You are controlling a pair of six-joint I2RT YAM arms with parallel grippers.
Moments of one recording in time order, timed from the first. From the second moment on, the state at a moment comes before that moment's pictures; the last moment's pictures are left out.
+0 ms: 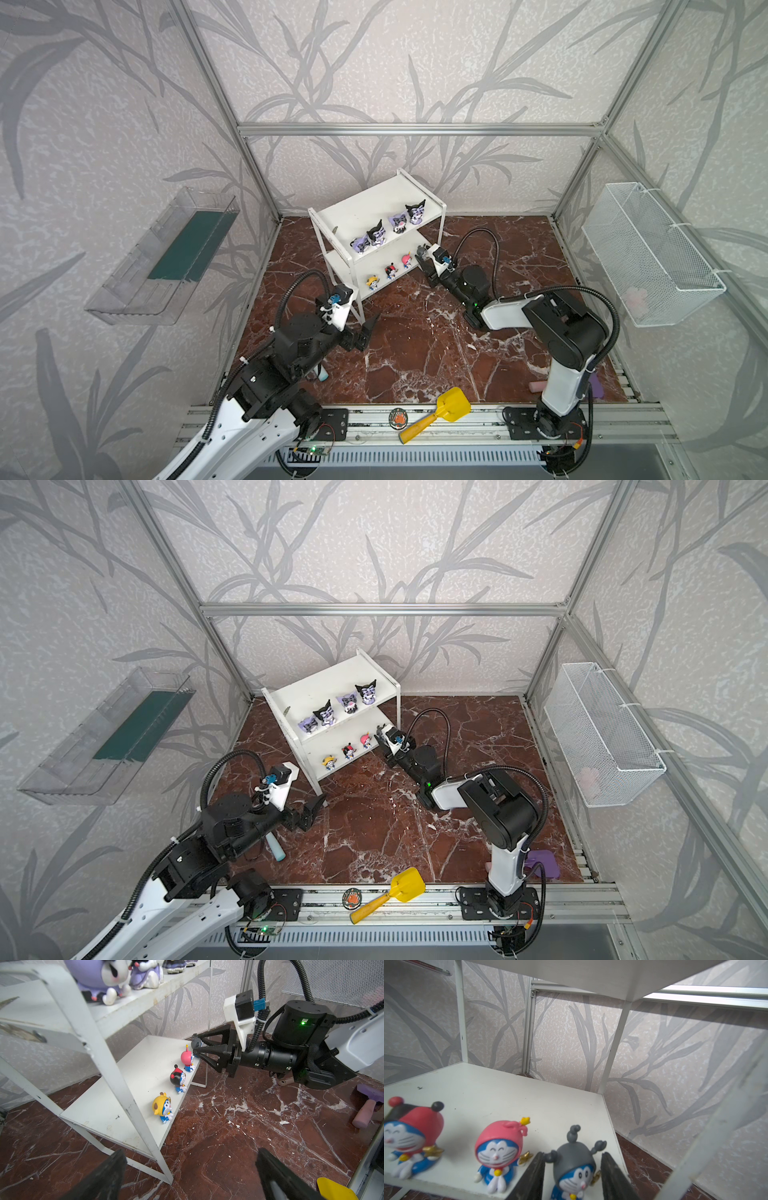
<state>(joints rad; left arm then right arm) -0.68 0.49 0.69 -0.51 -0.11 0.00 0.61 1.86 0.79 1.18 -0.09 -0.20</state>
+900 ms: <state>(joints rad) -0.68 0.51 0.70 -0.62 -0.72 -0.21 0.63 1.16 0.47 0.69 0.06 -0.10</state>
